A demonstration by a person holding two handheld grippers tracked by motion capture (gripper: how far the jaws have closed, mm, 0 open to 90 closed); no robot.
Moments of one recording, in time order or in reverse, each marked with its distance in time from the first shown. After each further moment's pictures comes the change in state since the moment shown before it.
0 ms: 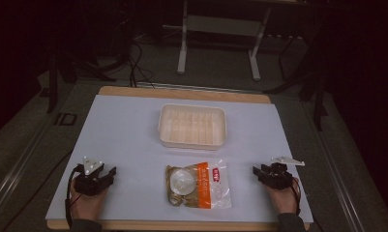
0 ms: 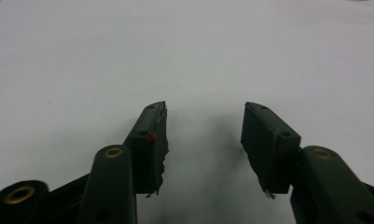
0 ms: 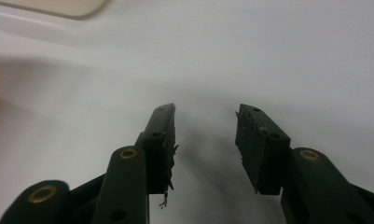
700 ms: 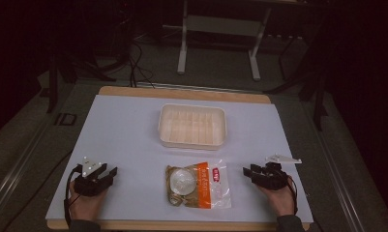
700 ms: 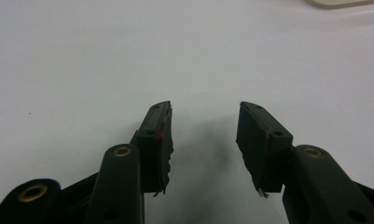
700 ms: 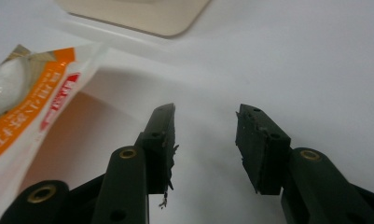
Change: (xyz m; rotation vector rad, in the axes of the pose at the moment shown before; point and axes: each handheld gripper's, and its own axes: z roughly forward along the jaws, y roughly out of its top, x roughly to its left) left arm 0.003 -0.001 -0.002 -0.028 -0.062 0.000; right arm 0.029 0.015 -0.014 -0.013 0.179 -0.044
